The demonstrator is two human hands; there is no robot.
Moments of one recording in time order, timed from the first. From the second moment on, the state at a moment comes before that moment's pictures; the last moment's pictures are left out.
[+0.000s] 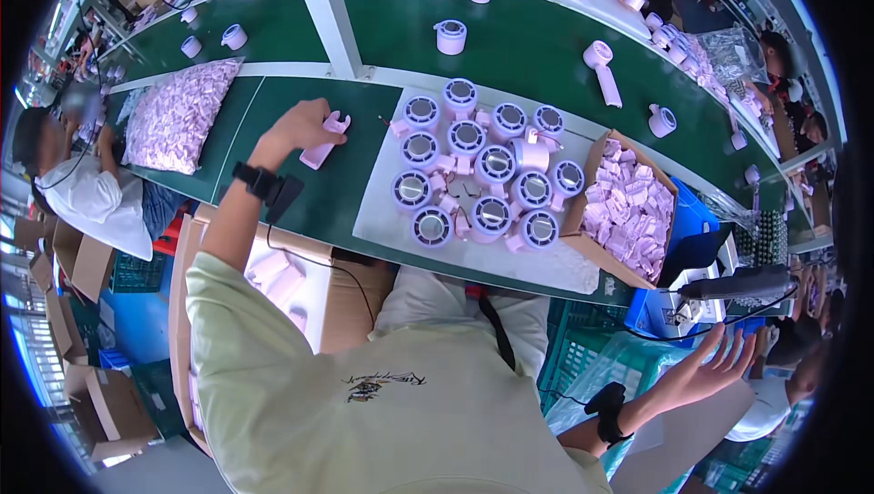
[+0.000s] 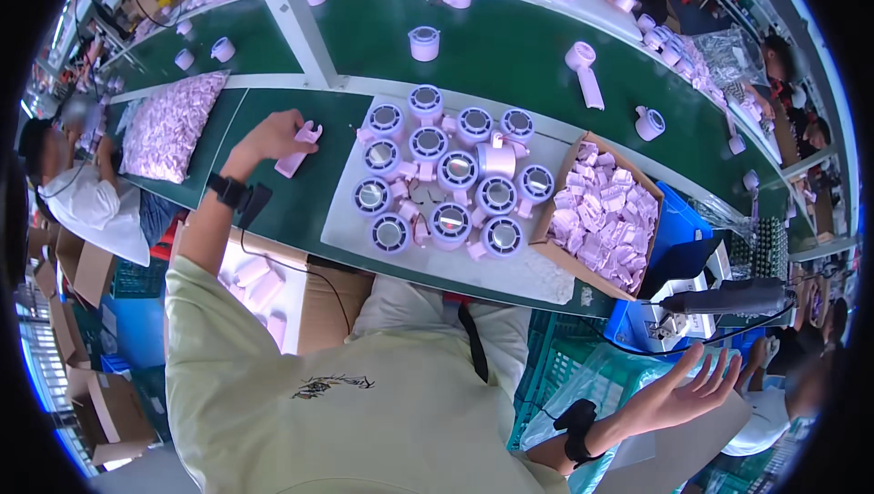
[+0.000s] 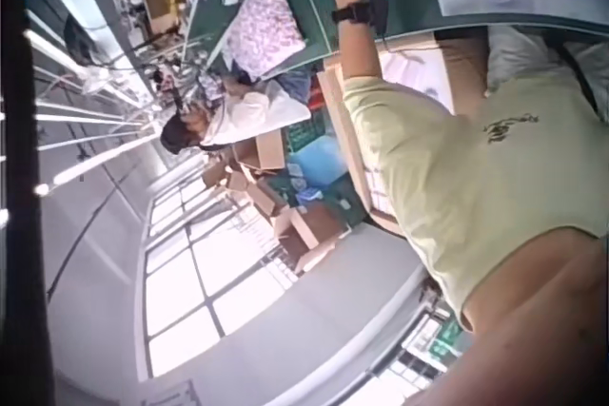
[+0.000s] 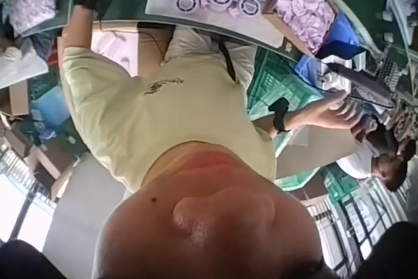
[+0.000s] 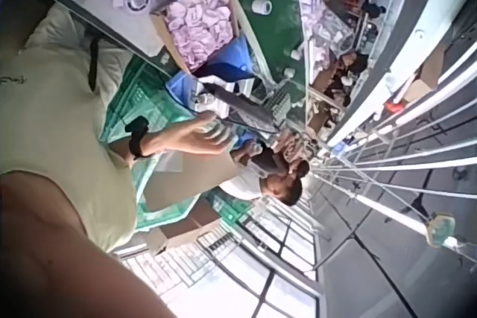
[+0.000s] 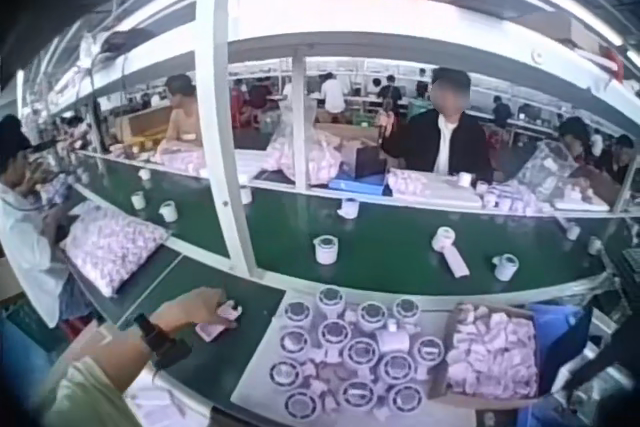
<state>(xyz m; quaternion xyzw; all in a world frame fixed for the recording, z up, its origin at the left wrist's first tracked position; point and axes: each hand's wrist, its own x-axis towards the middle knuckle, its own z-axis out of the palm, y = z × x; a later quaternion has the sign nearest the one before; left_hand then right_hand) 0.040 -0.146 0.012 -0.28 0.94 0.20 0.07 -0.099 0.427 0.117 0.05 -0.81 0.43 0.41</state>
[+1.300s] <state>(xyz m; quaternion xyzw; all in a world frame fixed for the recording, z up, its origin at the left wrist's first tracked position) 0.103 0.068 0.053 -0.31 0.49 0.78 -0.22 -0.606 0.369 -0.130 0.20 -0.98 0.08 0.04</state>
